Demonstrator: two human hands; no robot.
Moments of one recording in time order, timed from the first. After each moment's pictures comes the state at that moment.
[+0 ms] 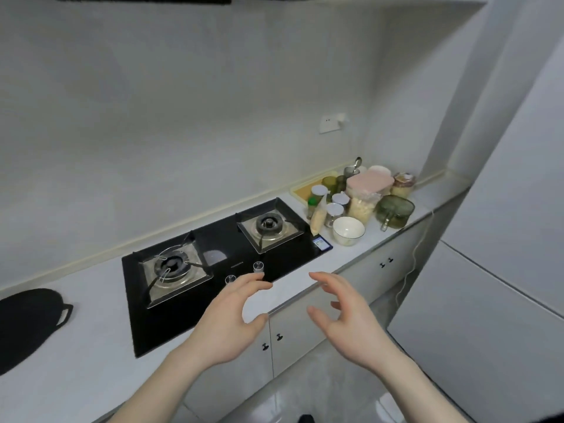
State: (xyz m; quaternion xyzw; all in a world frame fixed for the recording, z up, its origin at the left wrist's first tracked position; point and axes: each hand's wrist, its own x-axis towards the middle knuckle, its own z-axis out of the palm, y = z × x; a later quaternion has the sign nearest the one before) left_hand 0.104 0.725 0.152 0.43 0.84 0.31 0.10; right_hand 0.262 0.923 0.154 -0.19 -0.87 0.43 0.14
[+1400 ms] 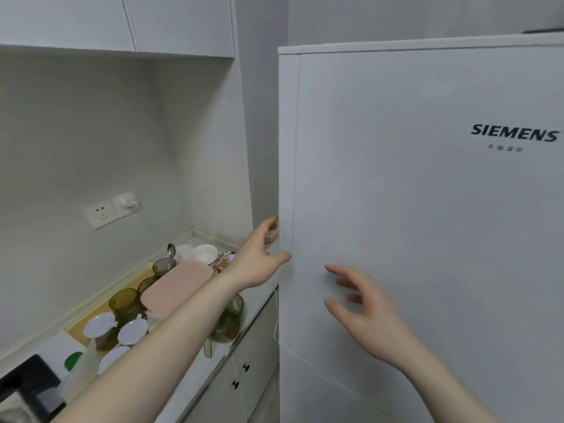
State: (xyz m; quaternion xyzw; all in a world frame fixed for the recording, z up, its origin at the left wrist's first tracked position) left_hand 0.134 1.530 0.249 0.55 0.67 0.43 0.24; right_hand 0.391 1.541 0.219 -0.36 -0.81 0.34 0.32
